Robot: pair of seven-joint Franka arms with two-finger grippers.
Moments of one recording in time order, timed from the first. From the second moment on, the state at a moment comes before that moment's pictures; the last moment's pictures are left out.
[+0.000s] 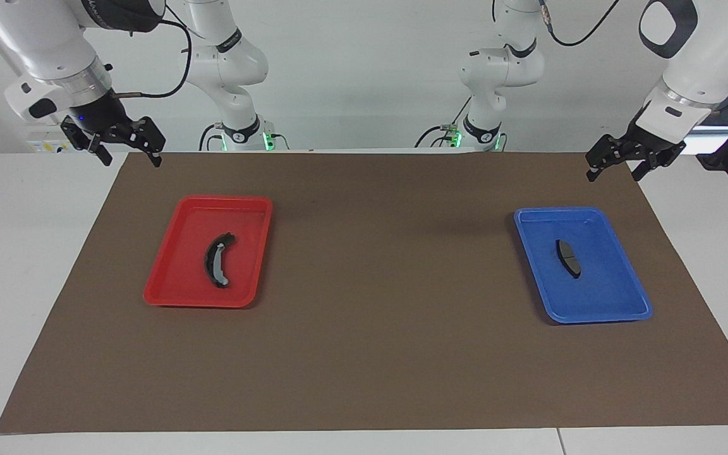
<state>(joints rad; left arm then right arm) -0.05 0.00 0.06 -1.58 -0.01 1.56 0.09 0.00 -0.07 -0.08 -1.64 -0.01 1.52 -0.03</state>
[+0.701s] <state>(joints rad) -0.05 0.00 0.06 -1.57 -0.01 1.58 0.09 0.00 -0.07 -0.08 -1.64 -0.01 1.52 -0.03</state>
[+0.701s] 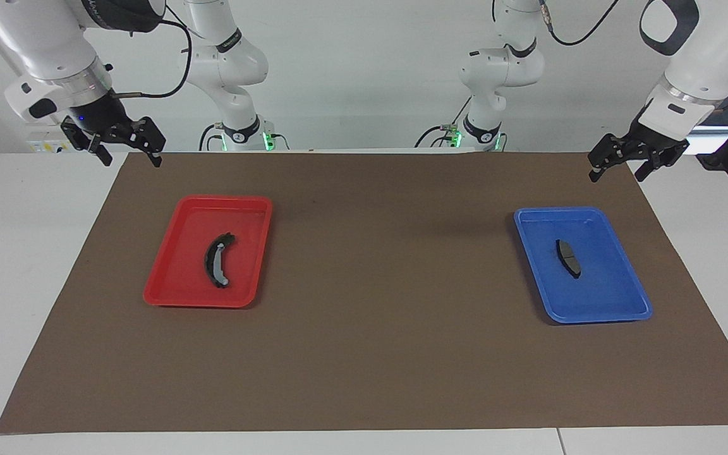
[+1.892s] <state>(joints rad) 0.01 0.17 0.07 -1.95 -0.01 2.15 0.13 0.06 0.11 -0.07 -2.22 0.02 2.30 -0.02</state>
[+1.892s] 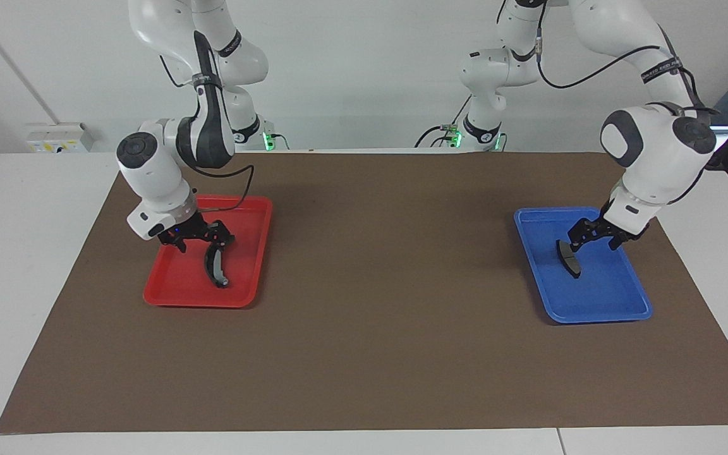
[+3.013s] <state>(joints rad) 0.04 0.20 0.07 -2.17 -0.01 2.39 0.14 0.06 0.16 -0.07 -2.22 0.03 2.34 -0.02</state>
